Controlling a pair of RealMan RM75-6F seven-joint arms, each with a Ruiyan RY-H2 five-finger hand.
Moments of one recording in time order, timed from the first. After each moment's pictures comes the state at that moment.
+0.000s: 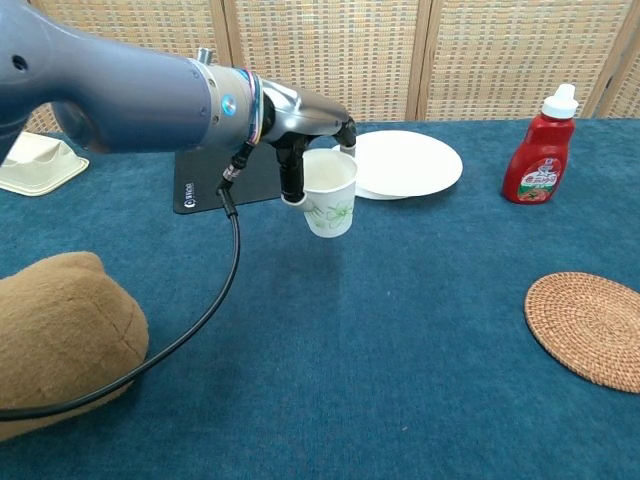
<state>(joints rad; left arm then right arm) -1.39 -1.54 -0.18 -1.62 0.28 0.94 0.95 0.08 -1.14 0.10 -1.55 -1.40 1.43 0.12</state>
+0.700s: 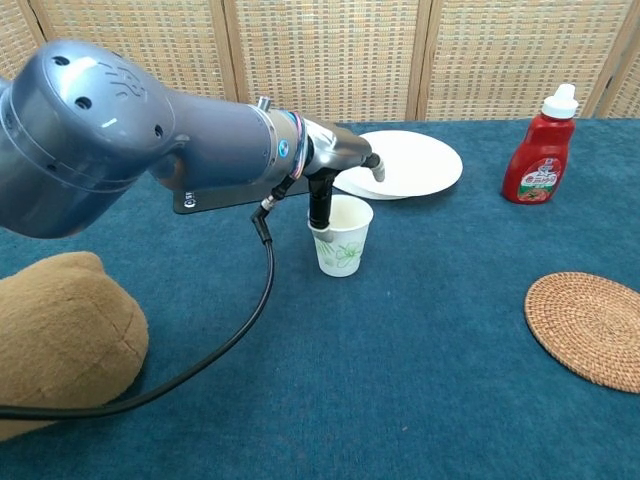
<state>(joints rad) -1.46 -1.70 -0.15 -1.38 0.22 0.87 0.98 0.09 -1.15 0.11 -1.51 -1.37 1.40 0.15</state>
